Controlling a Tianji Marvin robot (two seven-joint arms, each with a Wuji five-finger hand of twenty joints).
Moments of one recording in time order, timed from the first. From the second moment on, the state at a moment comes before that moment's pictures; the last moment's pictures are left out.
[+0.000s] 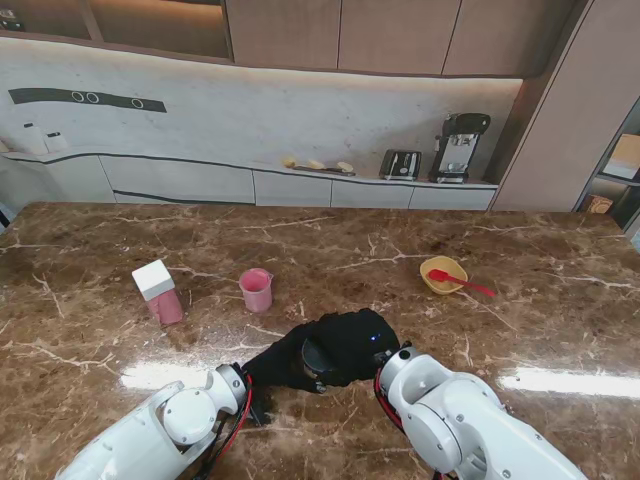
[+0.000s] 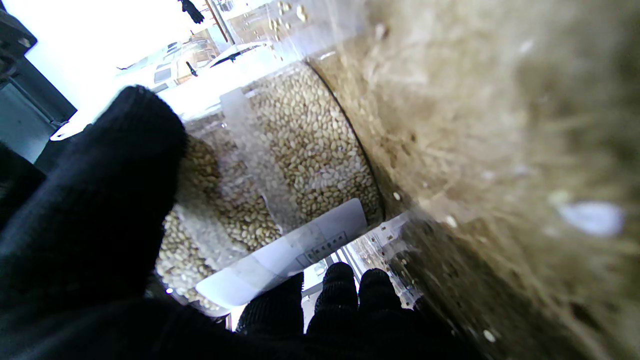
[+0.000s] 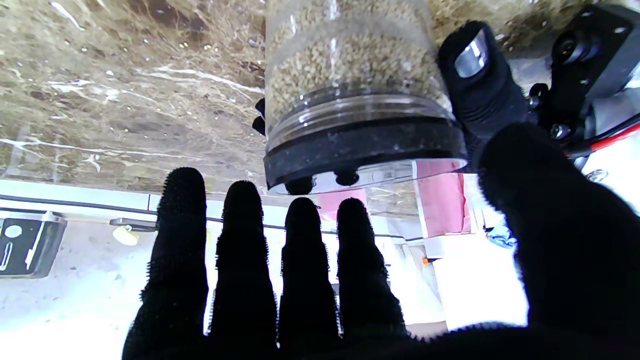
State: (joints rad) left arm 1.35 -1.18 -0.79 -1.11 0.11 -0.47 -0.07; right arm -1.63 -1.03 1.00 -1.89 -1.13 0.06 0.23; left_hand 0.56 -0.62 0.54 -0.12 0.25 -0.05 0.37 0.51 0.15 -0.01 0.04 0.34 0.08 -0.13 0.04 0.30 -0.15 -0.30 -0.04 0.37; right_hand 0.29 -0.57 0.81 -0.09 0.43 0.00 0.18 0.45 0.55 0.02 0.11 0.21 0.59 0.11 0.16 0.26 0.40 0.16 0.80 0.34
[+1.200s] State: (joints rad) left arm 1.35 -1.18 -0.79 -1.11 0.11 -0.47 -0.07; right arm -1.47 -1.01 0.87 -1.88 -1.23 0.10 0.43; left_hand 0.56 -0.62 0.54 -0.12 0.25 -0.05 0.37 0.51 0.15 -0.01 0.04 0.34 0.08 -0.13 0.04 0.30 -0.15 -0.30 -0.04 0.38; right_hand 0.43 -0.64 0.59 -0.07 0.33 0.11 0.23 0.63 0.47 0.02 0.39 0.60 0.59 -0.01 0.49 0.56 0.48 0.07 0.86 0.47
